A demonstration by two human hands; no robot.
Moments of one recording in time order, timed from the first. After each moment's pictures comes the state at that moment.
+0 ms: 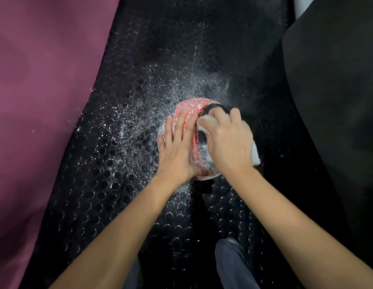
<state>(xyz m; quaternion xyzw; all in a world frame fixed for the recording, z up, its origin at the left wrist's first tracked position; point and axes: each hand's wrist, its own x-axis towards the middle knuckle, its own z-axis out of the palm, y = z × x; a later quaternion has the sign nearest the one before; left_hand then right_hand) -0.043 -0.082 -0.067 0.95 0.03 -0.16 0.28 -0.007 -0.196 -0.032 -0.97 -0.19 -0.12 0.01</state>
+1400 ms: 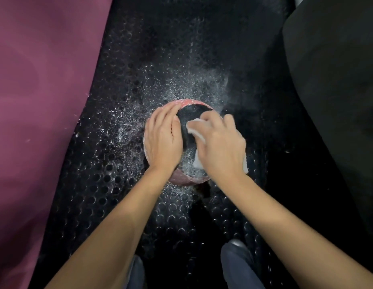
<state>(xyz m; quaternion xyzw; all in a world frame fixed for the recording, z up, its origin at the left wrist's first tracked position) -0.016 -0.073 -0.089 0.91 0.13 0.11 0.39 -0.015 -0.186 -0.035 -0.98 -0.11 -0.05 0.15</state>
